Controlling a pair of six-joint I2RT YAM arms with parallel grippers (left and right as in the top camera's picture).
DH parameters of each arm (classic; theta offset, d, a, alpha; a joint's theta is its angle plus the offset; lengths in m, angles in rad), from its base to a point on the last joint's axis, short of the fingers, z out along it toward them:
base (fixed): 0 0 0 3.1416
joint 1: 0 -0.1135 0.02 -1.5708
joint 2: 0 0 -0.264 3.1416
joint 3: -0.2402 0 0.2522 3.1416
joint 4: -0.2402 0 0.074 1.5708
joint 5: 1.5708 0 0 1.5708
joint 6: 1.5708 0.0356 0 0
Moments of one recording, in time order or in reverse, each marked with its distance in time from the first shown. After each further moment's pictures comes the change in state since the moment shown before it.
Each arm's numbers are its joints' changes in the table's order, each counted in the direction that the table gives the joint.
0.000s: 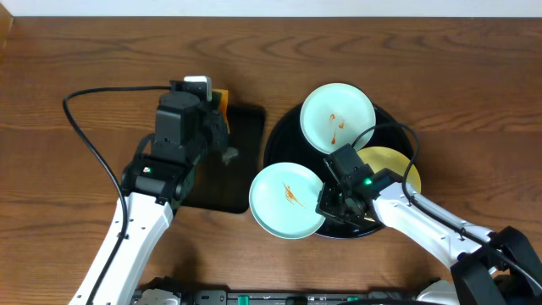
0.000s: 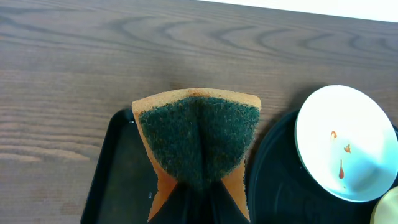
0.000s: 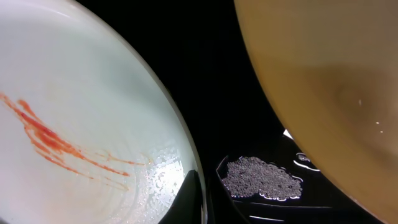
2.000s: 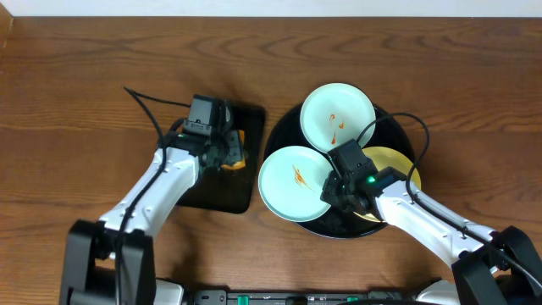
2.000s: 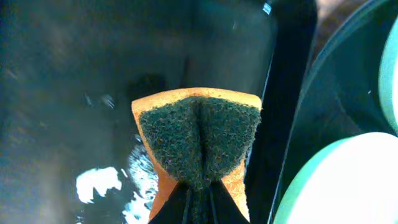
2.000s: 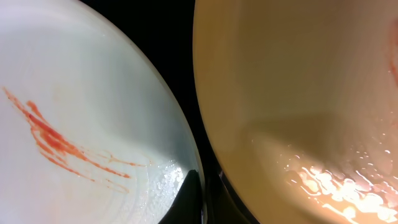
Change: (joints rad) left arm 0.000 -0.377 0.000 -0.095 0.160 -0.143; right arm 0.029 0.000 0.000 0.082 0.173 0.000
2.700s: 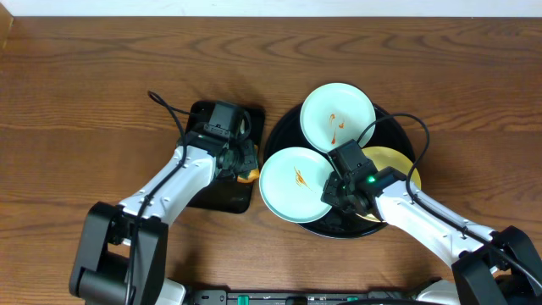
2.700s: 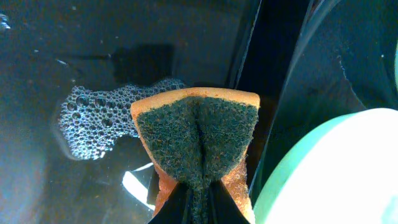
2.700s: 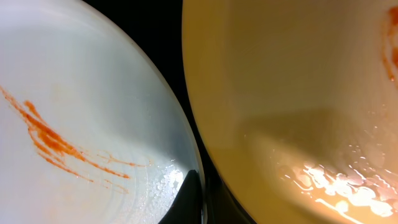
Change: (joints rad) left arm 0.098 -0.066 0.000 -0.021 0.023 -0.119; right arm 0.000 0.000 0.000 -0.018 0.000 0.000
